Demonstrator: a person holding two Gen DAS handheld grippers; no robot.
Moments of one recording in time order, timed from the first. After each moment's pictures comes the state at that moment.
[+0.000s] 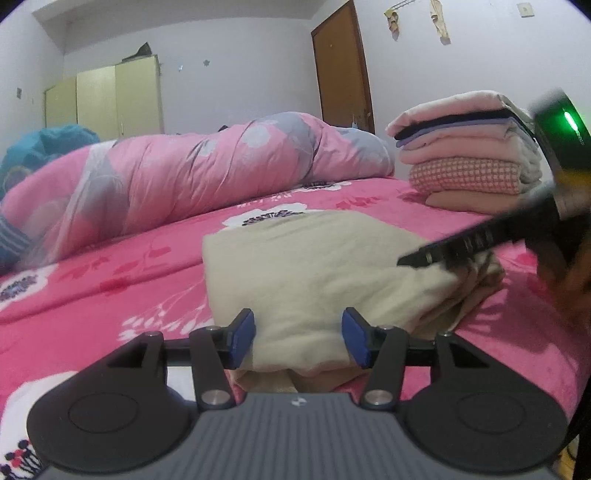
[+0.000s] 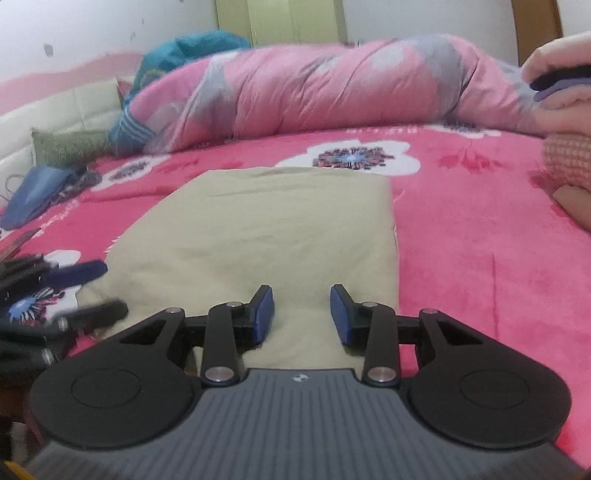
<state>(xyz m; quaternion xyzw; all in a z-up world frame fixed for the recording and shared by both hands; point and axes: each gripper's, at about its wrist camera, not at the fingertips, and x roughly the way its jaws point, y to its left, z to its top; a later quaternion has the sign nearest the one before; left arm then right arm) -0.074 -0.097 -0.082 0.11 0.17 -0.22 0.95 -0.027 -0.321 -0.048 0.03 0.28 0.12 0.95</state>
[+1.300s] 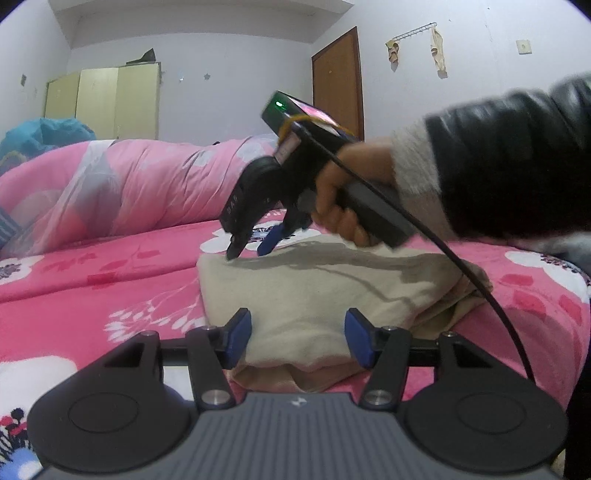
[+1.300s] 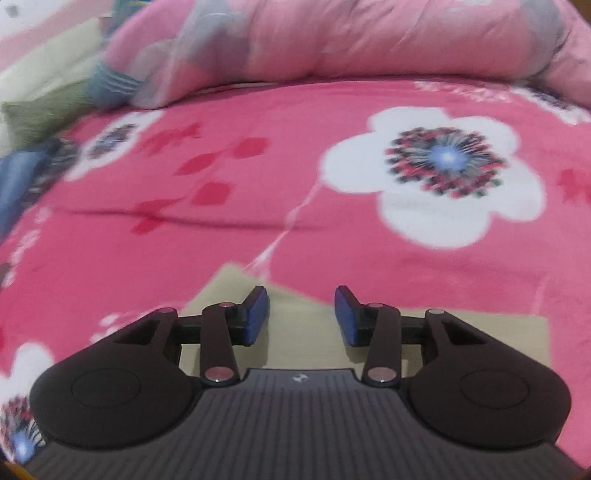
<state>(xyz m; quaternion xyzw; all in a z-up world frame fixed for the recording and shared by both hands) -0.073 -0.081 -0.098 0.06 0.14 -0.25 0.96 0.176 -0.222 -0.029 0.01 0.43 0.14 0.89</state>
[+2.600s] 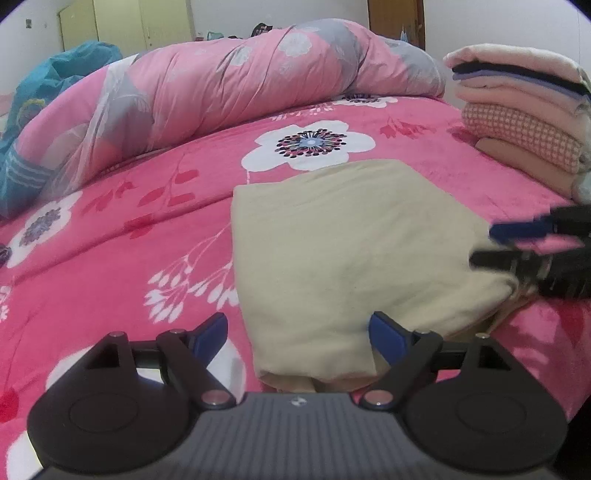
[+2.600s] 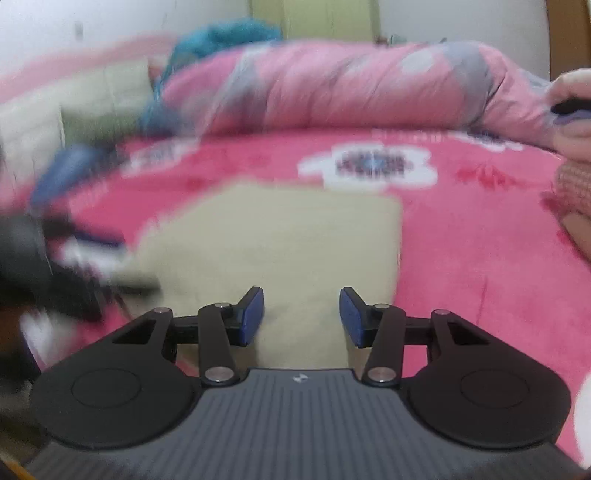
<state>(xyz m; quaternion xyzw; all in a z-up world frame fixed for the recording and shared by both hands) -0.027 -0.119 -0.034 0.12 0.36 -0.14 0.91 -0.050 -0.330 -0.033 -0.01 0.30 0.16 0.94</state>
